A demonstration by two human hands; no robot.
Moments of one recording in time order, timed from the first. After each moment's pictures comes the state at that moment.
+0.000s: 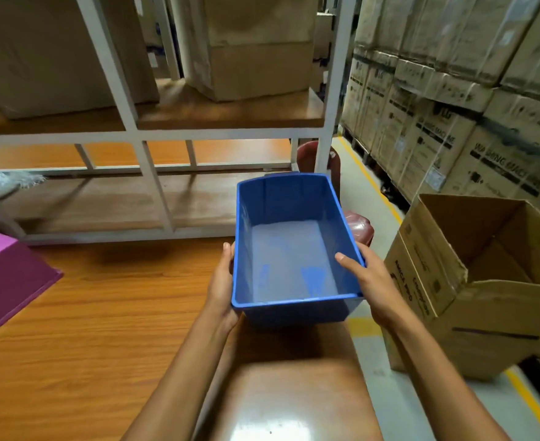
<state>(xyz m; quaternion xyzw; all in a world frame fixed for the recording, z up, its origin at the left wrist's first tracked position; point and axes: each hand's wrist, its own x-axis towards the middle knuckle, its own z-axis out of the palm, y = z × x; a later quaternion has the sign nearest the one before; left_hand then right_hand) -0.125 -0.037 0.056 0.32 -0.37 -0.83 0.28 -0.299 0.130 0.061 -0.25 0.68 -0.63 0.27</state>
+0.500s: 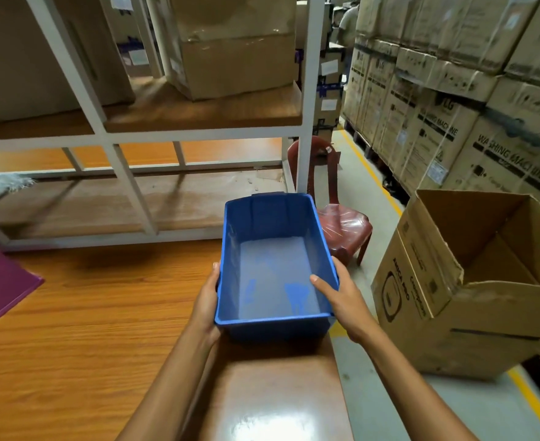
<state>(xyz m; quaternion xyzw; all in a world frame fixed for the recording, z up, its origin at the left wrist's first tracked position) -0.150 -0.033 0.018 0.39 -0.36 -0.81 0.25 -0.328 0.133 0.004 -0.28 0.72 -0.57 0.29</state>
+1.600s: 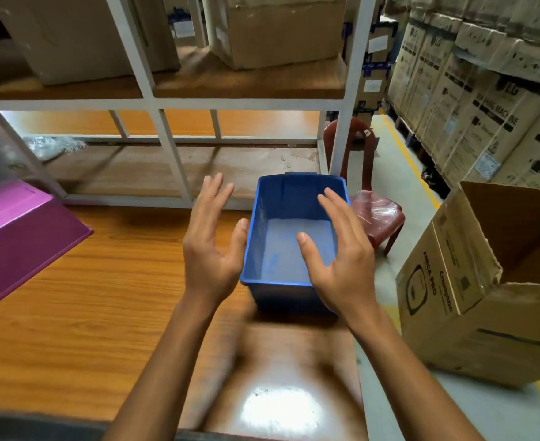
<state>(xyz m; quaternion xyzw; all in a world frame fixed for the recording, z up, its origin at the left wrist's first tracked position) -0.093 0.009 0.107 0.27 -0.79 -0.21 0.51 -0.243 0.123 0.097 -0.49 0.68 -0.54 -0.09</state>
